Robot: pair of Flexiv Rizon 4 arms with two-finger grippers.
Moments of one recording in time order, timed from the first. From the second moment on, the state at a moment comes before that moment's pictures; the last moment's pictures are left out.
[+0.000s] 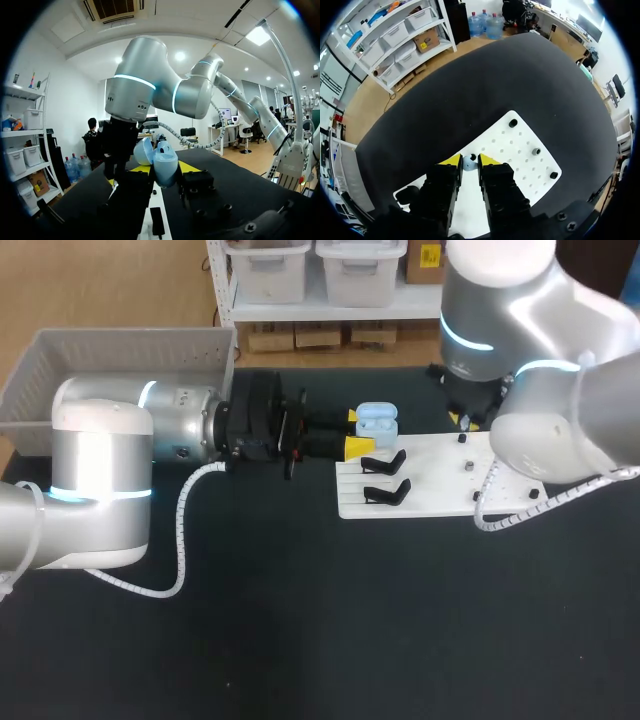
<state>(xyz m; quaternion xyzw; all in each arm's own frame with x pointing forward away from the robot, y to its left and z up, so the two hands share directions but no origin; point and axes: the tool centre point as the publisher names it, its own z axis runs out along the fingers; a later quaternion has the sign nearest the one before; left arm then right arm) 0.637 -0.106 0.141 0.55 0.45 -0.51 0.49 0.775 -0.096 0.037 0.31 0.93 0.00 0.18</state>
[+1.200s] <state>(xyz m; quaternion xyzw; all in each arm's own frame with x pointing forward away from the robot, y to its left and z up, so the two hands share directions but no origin) 0.637 -0.106 0.141 0.55 0.45 -0.51 0.49 0.687 -0.060 0.231 0.01 0.97 0.07 0.22</state>
